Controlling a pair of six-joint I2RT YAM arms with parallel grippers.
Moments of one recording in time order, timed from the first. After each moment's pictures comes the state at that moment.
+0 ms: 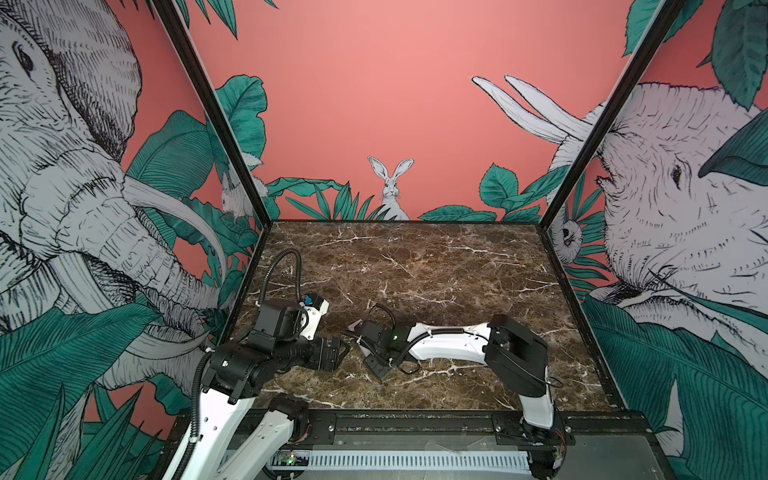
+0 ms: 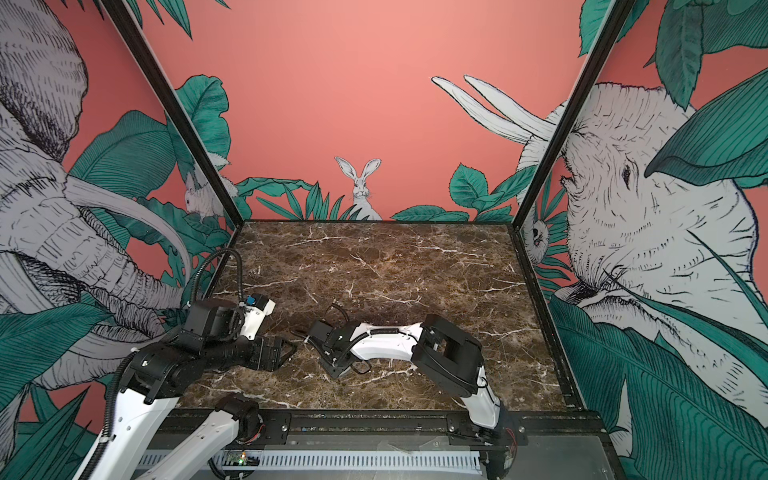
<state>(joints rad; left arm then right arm) -0.39 0.66 0.99 -1.26 0.31 -0.19 1.21 2.00 1.36 -0.60 0.05 0.39</state>
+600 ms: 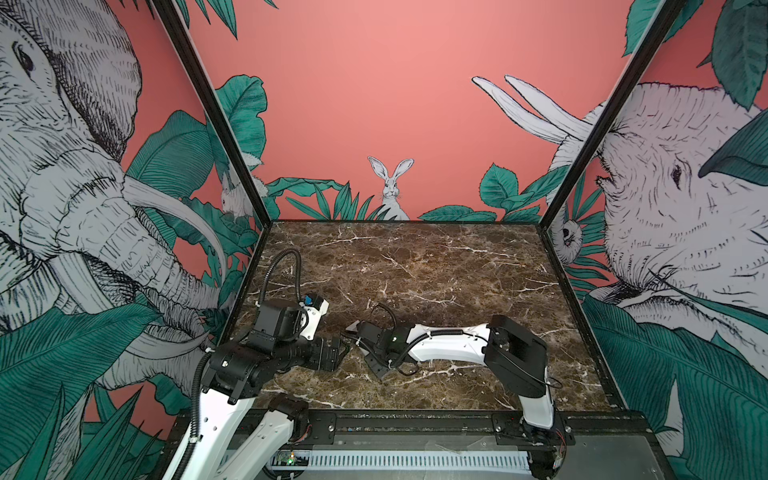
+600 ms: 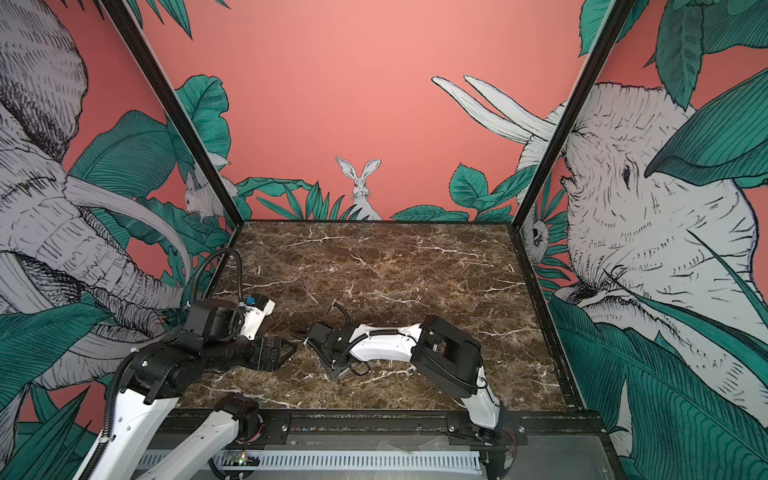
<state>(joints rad) -0.39 0.66 0.99 -1.26 0.31 -0.19 1.22 2.00 1.36 -0.60 0.09 0.45</state>
